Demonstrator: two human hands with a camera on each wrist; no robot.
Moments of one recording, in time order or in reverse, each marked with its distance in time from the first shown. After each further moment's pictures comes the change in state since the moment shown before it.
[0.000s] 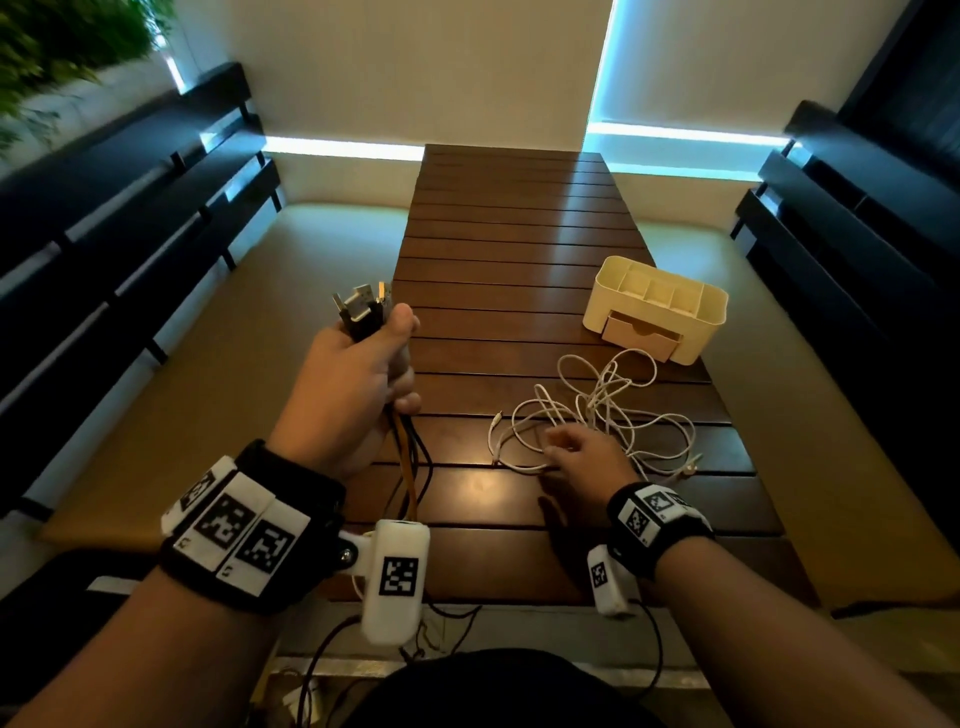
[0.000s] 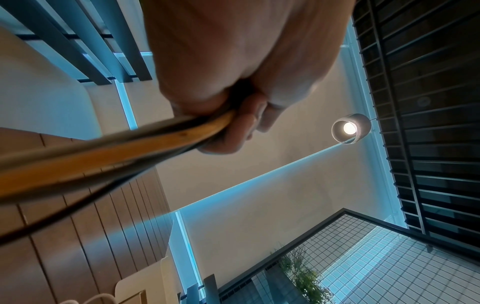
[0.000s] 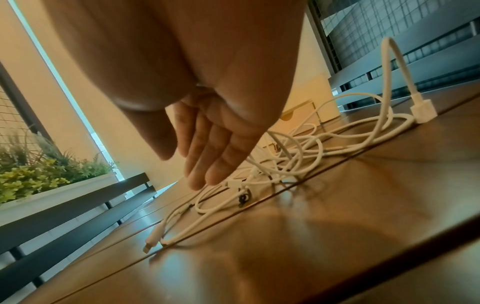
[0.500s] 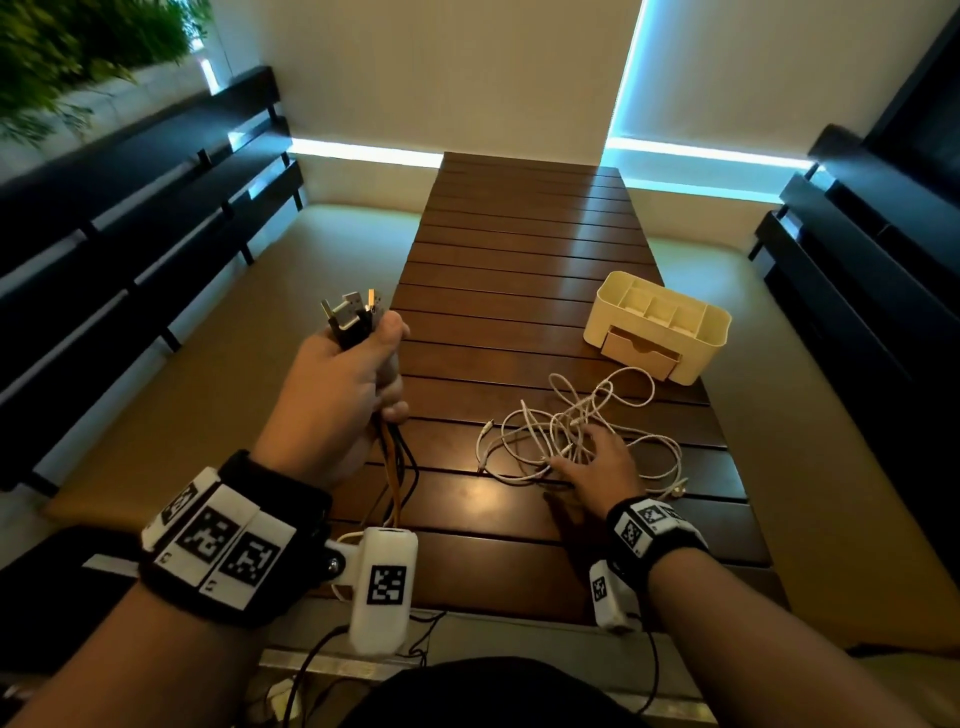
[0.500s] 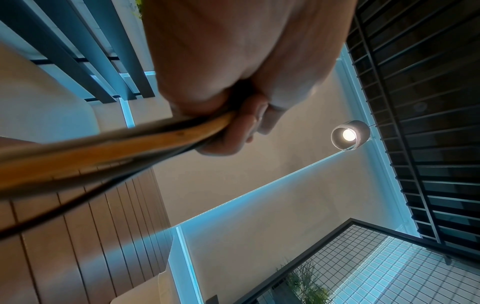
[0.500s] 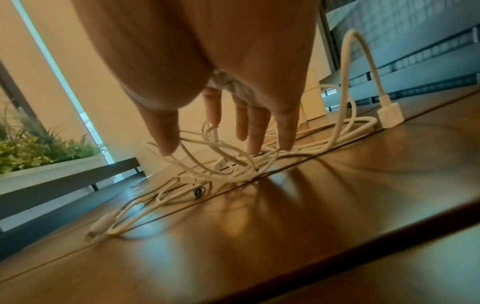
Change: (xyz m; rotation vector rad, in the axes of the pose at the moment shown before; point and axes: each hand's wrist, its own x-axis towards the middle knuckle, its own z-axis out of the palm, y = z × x) left_hand -0.010 -0.004 0.016 0.003 0.059 0.034; right_hand 0.015 0.026 -0.024 -0.103 0.117 0.064
